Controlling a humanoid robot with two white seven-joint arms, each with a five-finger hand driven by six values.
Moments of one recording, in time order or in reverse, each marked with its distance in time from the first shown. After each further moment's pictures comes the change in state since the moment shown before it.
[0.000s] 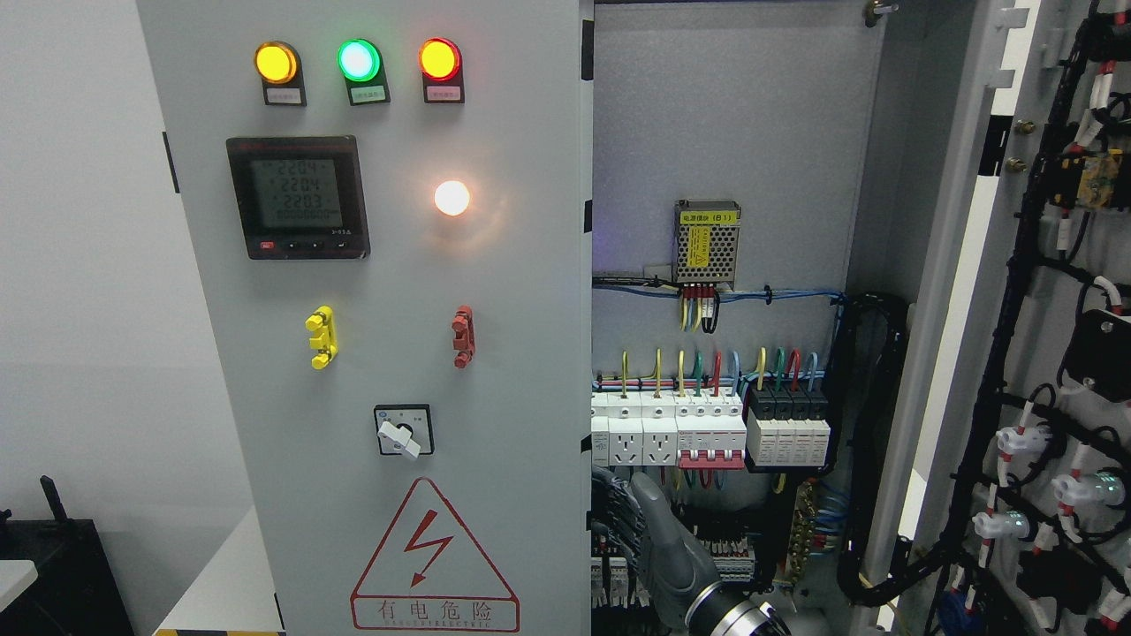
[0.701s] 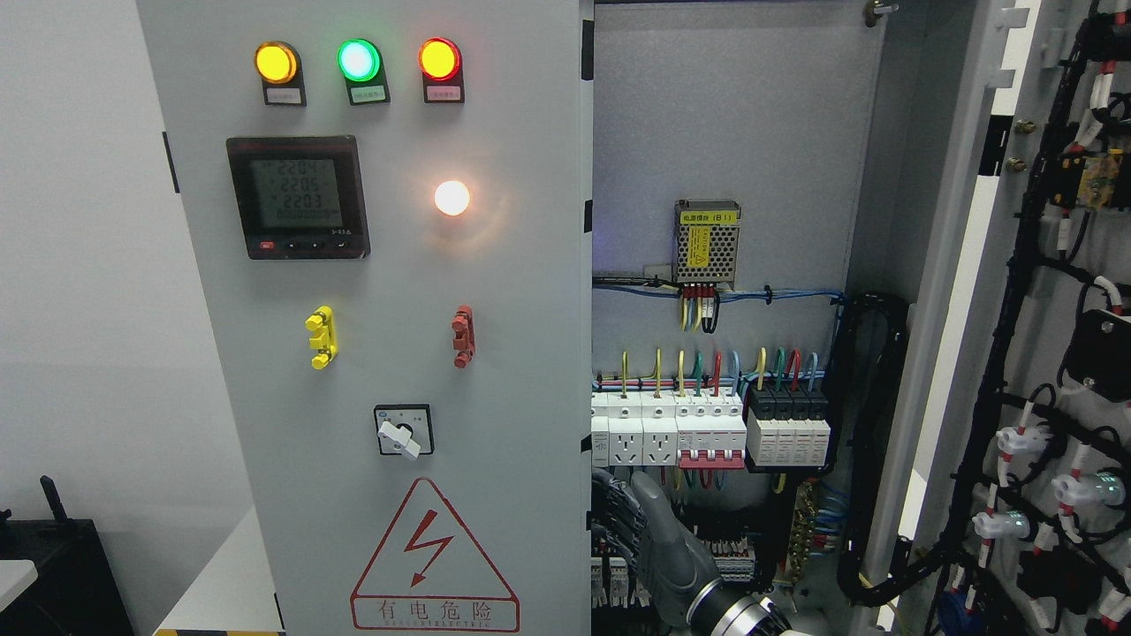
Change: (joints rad) left arm 0.000 0.000 0.000 0.000 0.000 0.000 0.000; right arm -0.025 -0.004 0.002 0.032 -0.034 0.000 0.024
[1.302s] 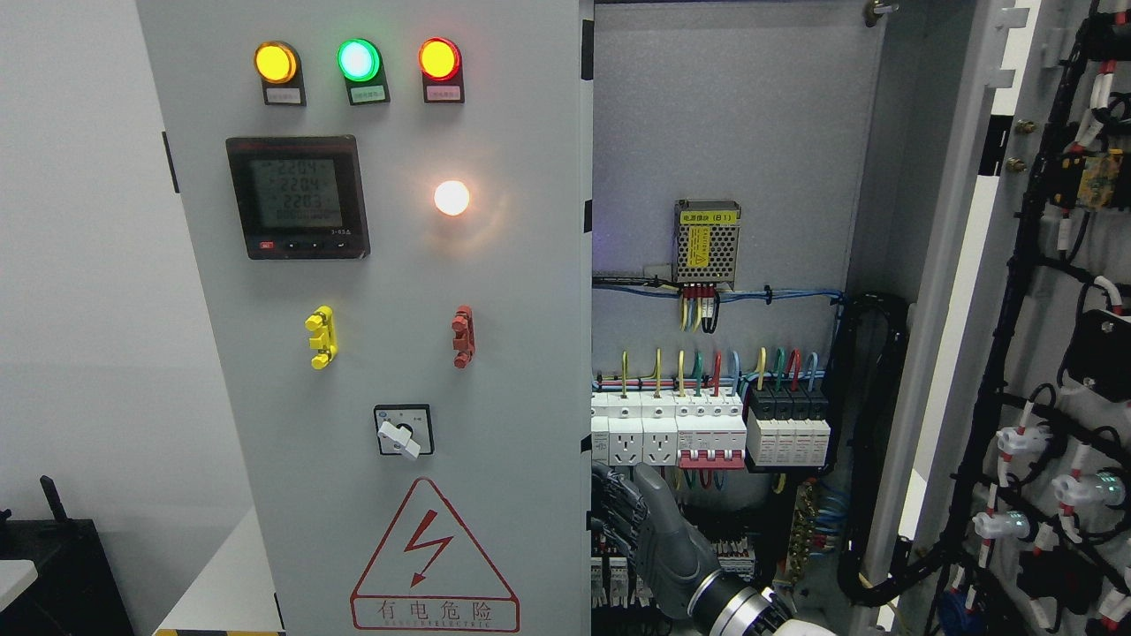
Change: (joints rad) left arm 0.000 0.000 0.000 0.000 0.000 0.000 0.000; right arm -0.018 -0.015 0.004 0.011 -0.032 0.001 0.037
